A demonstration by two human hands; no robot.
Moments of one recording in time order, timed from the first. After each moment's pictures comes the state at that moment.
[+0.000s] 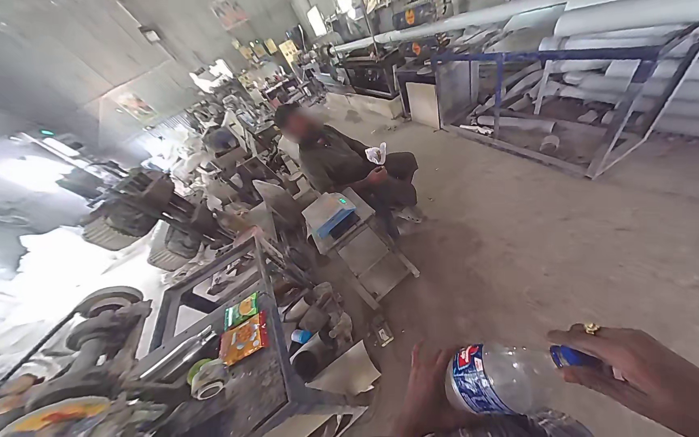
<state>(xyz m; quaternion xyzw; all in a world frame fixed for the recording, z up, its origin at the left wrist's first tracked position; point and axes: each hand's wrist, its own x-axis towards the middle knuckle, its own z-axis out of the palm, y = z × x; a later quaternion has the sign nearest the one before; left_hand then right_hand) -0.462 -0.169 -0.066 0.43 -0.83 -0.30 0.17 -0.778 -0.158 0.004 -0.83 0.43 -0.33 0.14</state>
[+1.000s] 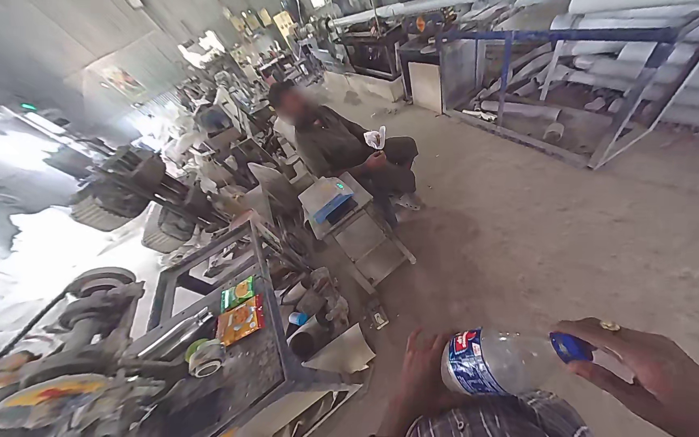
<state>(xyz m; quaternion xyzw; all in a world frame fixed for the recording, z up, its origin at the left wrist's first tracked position) -0.467 -0.170 -0.063 0.44 -0.84 -0.29 0.15 -0.780 -0.139 -0.007 -0.78 0.50 -0.35 0.13</state>
